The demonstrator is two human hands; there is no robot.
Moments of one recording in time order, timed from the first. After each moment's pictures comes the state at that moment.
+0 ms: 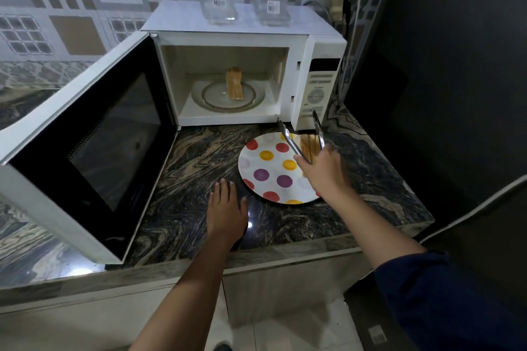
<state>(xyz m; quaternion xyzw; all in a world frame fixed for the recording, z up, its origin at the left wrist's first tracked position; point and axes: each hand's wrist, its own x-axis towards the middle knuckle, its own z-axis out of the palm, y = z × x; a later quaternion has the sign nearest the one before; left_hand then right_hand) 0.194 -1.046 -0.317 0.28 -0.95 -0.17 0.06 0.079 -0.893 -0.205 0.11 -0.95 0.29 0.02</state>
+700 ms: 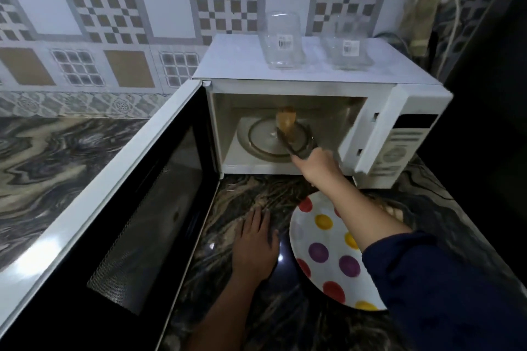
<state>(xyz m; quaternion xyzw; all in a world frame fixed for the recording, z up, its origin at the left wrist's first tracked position) 0.124 -1.146 -0.326 0.27 -0.95 -0.12 0.11 -0.032 -1.093 -0.178 0.15 -0.94 0.27 -0.12</state>
